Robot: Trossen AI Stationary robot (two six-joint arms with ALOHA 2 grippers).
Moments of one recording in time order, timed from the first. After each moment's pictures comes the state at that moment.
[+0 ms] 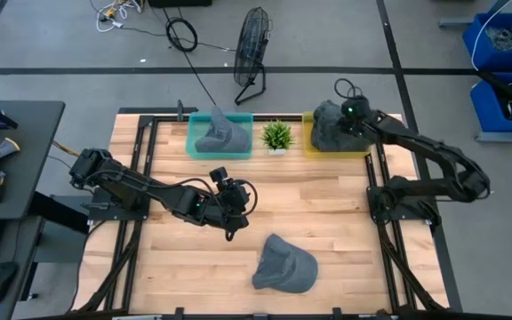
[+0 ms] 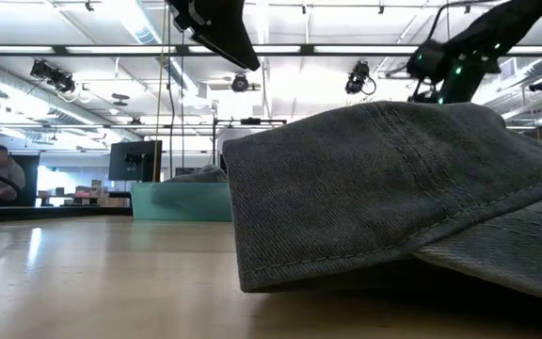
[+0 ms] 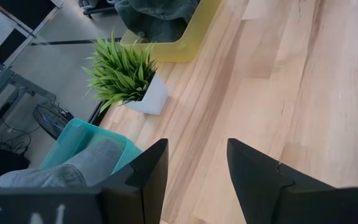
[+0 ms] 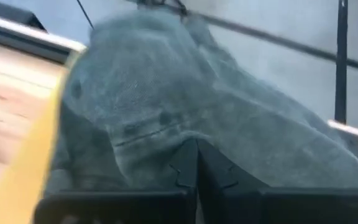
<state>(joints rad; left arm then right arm) -0.33 1.62 1.27 -0.55 -0.86 -0.28 -0.90 1.17 0.73 -0.44 0.27 0.23</state>
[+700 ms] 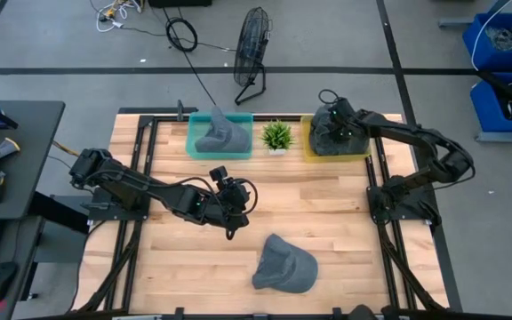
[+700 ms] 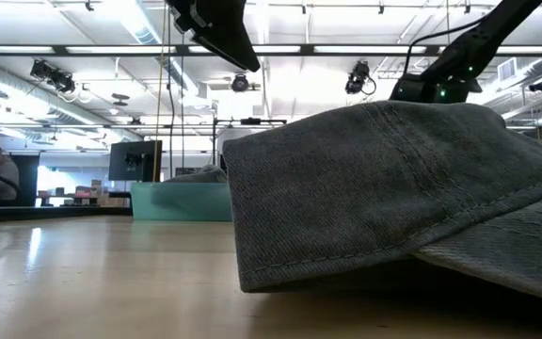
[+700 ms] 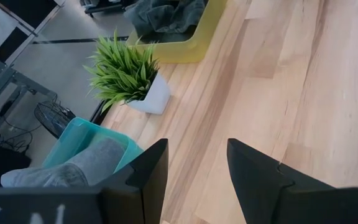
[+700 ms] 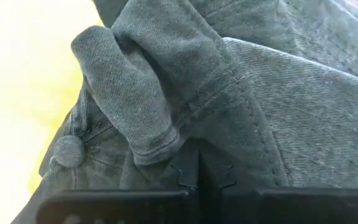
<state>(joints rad) -0.33 1.62 1.27 -0.55 -0.86 -0.28 -0.88 1.41 0.76 -0.54 0.13 0.25</state>
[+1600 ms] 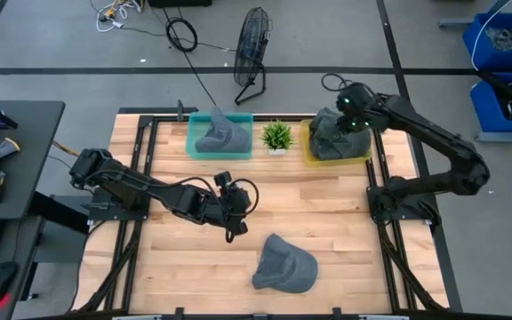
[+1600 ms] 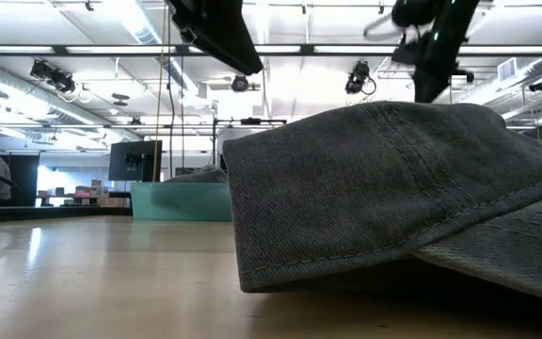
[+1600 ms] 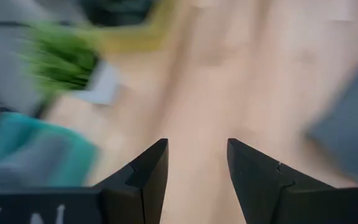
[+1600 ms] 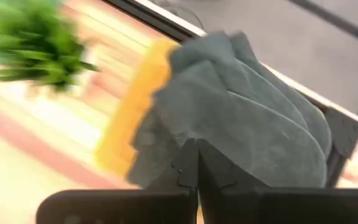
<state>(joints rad) -0.33 1.62 1.27 -0.54 -0.66 -0.30 -0.70 1.20 1.21 -1.08 0.17 0.28</state>
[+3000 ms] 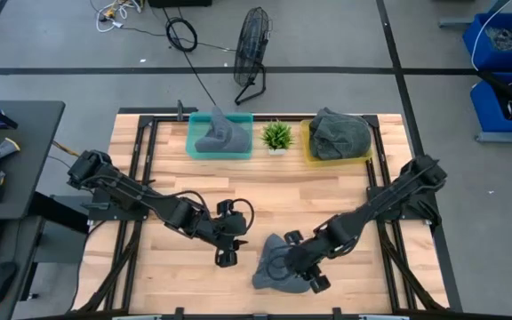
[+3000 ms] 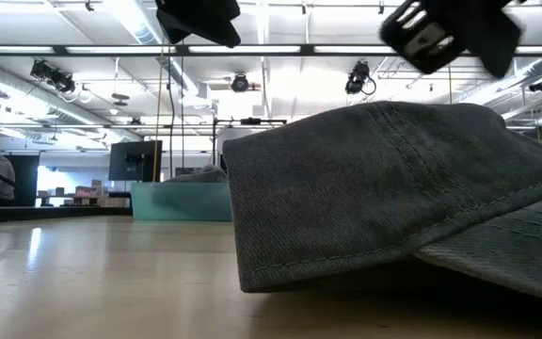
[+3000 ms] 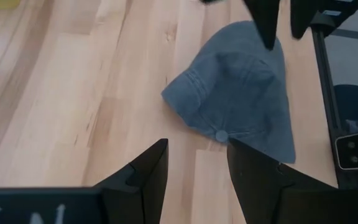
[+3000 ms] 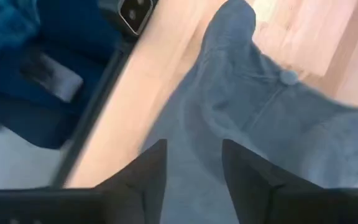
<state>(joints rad) -0.44 1.62 1.27 -0.49 -0.30 -0.46 0.55 1.72 1.21 -0.51 -0.13 0.17</state>
